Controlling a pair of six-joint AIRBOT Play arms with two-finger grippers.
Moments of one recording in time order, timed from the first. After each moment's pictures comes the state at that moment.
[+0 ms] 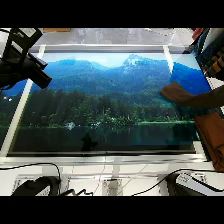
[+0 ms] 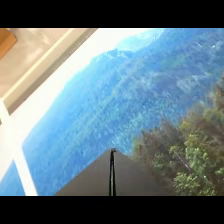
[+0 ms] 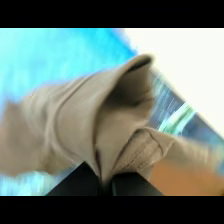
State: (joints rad) left arm -0.22 -1.01 1.50 1.59 -1.01 -0.91; right arm -0.85 -1.24 1.79 -1.40 1.25 1.61
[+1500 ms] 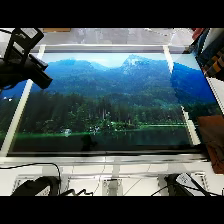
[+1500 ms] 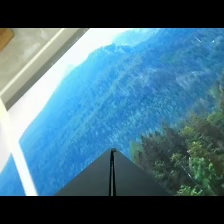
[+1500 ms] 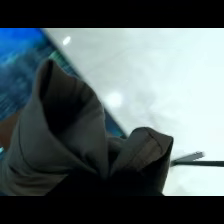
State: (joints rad) left arm -0.22 -1.02 1.50 1.60 -1.02 -0.91; right arm -0.96 -1.08 1.52 -1.55 1.27 1.15
